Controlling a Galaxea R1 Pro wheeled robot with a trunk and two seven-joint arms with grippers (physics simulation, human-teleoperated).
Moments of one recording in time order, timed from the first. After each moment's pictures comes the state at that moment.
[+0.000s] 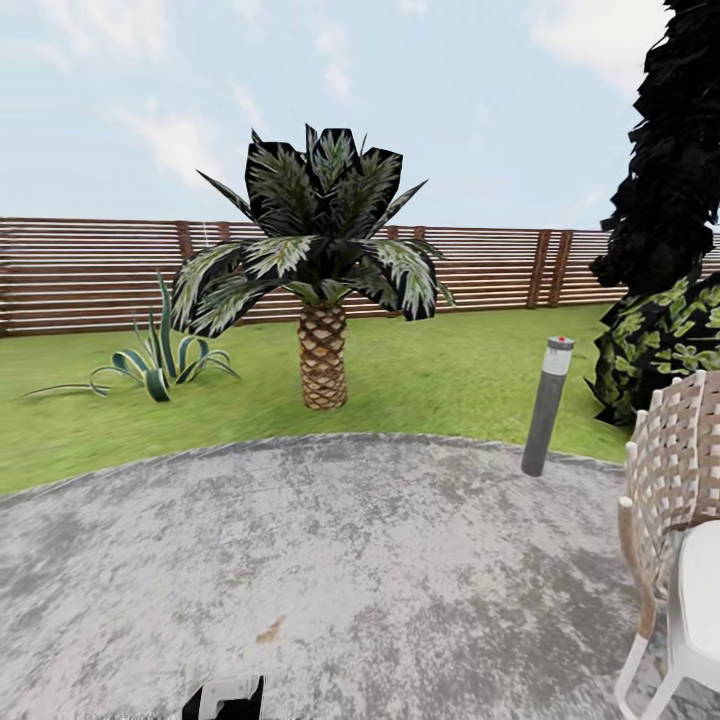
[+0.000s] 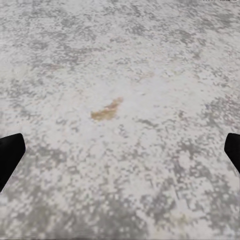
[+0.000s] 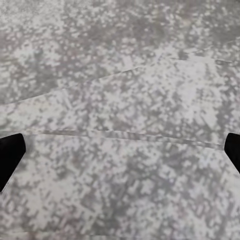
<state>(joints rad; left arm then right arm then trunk) -0.25 -0.02 0.01 -0.36 0.06 -0.43 0.00 0.00 0.00 -0.03 -0.64 -0.01 -0.02 0.00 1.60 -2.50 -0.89</state>
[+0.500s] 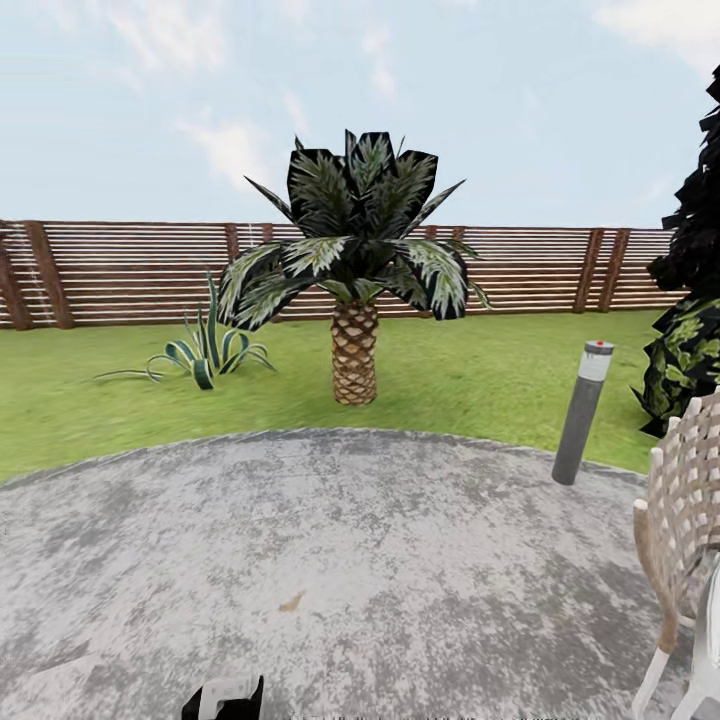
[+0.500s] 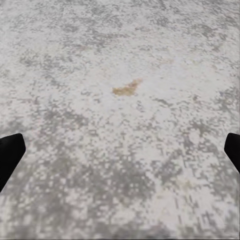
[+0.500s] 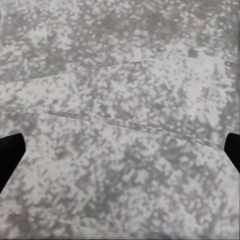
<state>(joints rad) -0.25 -0.02 0.01 -0.36 0.06 -0.43 0.00 0.00 0.00 -0.03 -0.64 -0.01 -0.02 0.00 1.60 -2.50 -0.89</state>
